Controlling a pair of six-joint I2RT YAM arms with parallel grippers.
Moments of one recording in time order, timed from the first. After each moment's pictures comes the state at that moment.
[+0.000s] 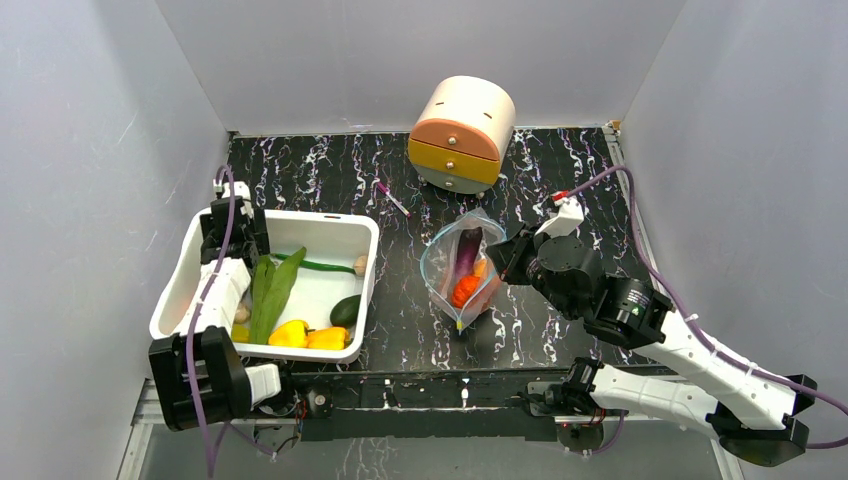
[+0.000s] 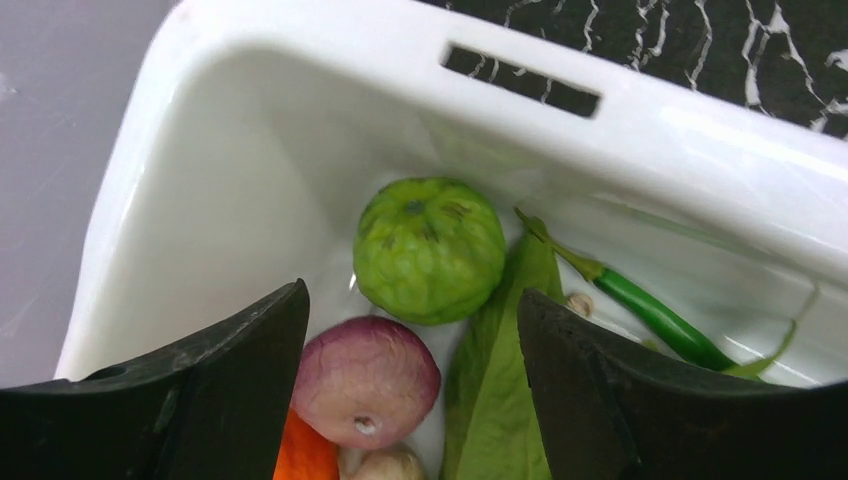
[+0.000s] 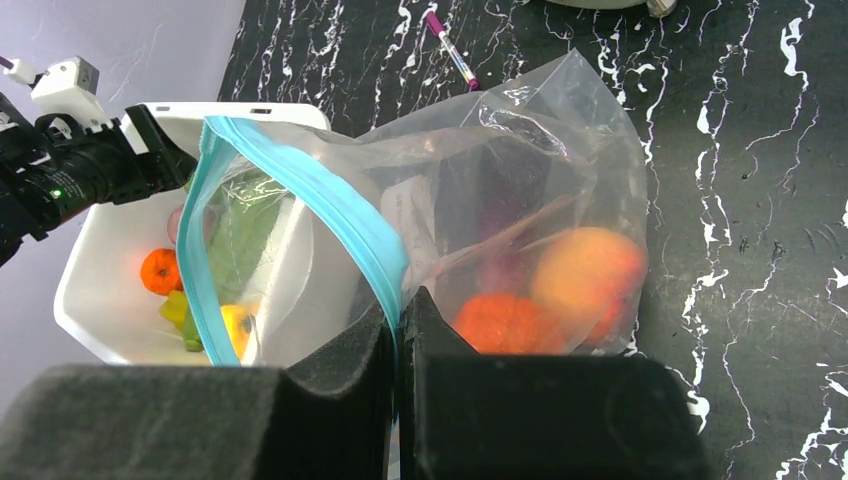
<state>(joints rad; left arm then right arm) 0.18 1.21 0.75 -0.24 -0.34 0.14 0.99 0.78 1.03 -0.64 0.51 0.76</state>
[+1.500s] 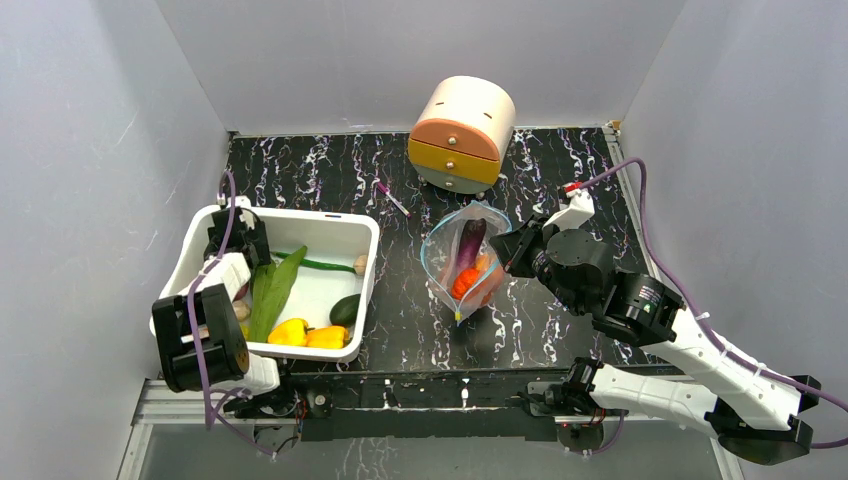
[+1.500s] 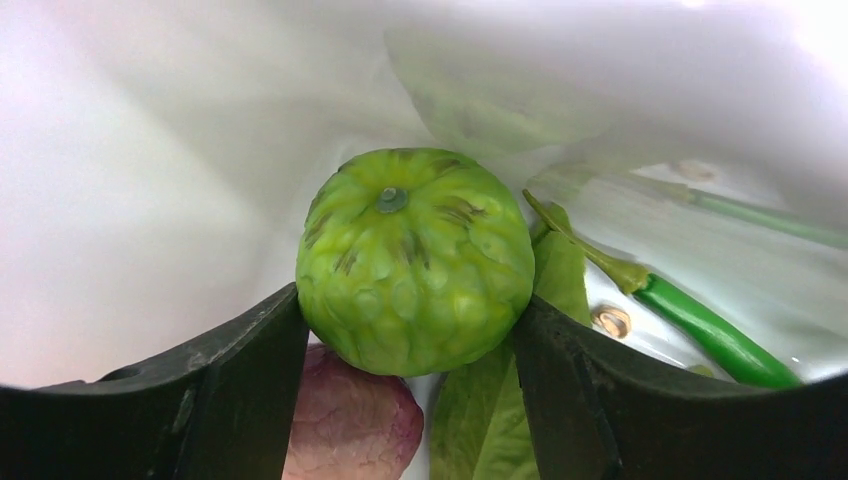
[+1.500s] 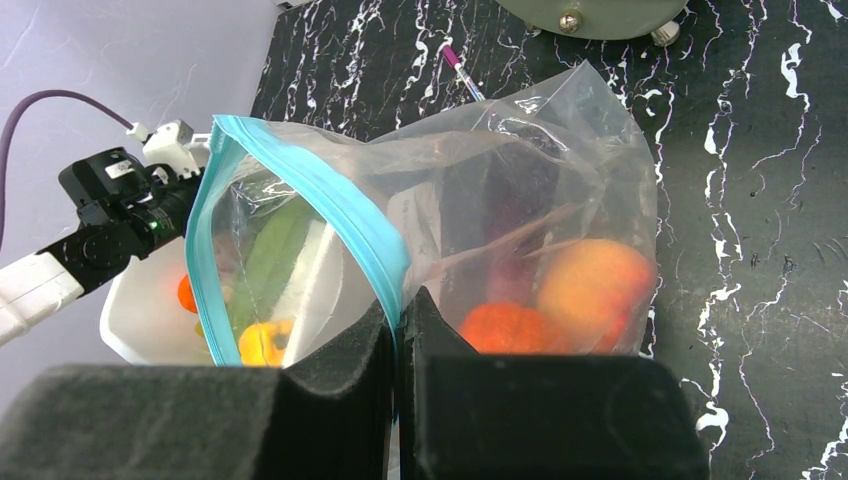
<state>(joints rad) 0.27 1.42 0.68 -0.07 -0.24 0.15 0.99 0.79 1.11 -0.66 0.53 0.79</state>
